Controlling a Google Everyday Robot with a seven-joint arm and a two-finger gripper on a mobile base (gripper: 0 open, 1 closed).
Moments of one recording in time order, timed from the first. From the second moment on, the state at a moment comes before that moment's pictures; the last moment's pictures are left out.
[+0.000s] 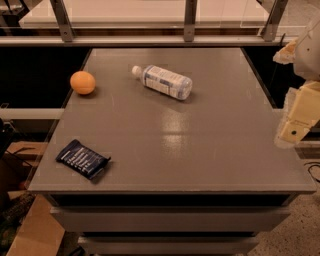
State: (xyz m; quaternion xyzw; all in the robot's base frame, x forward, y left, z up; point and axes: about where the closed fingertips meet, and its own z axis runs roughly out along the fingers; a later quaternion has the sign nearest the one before) arm 0.438 -0.217 0.976 -0.60 0.78 -0.03 0.16
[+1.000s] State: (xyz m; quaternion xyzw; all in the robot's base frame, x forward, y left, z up) arm 0.519 -0.169 0.984 -0.61 0.78 -0.02 0.16
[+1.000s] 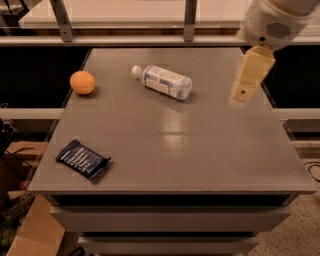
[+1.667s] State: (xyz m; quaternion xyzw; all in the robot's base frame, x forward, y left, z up) arm 0.606 -0.109 0.974 -0.53 0.83 -0.01 0.16
